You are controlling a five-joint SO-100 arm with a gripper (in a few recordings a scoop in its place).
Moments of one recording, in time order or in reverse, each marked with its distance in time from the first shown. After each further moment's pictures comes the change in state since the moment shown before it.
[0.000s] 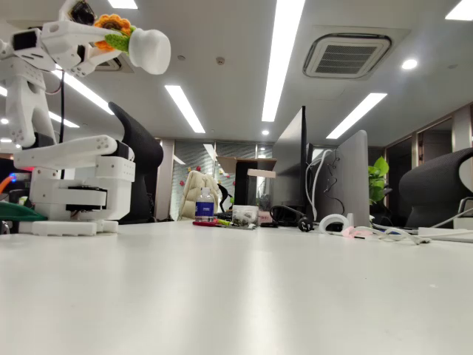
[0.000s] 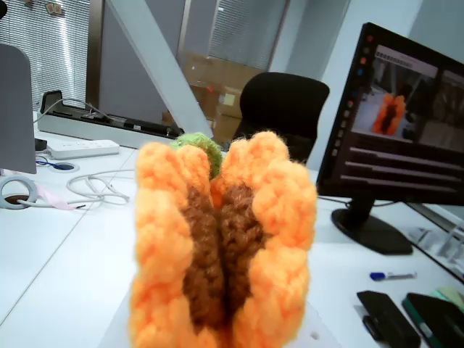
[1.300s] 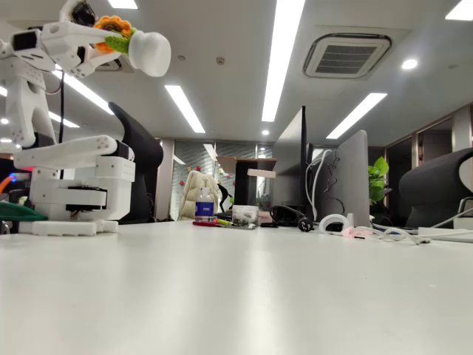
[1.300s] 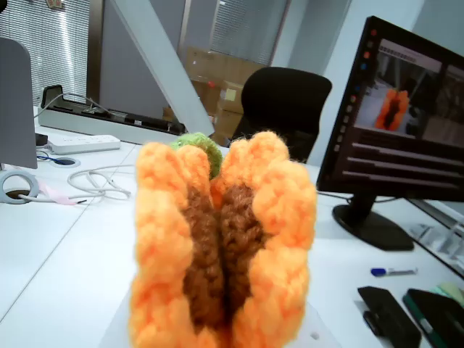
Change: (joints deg) arm 0.0 0.0 -0.1 1.0 0.0
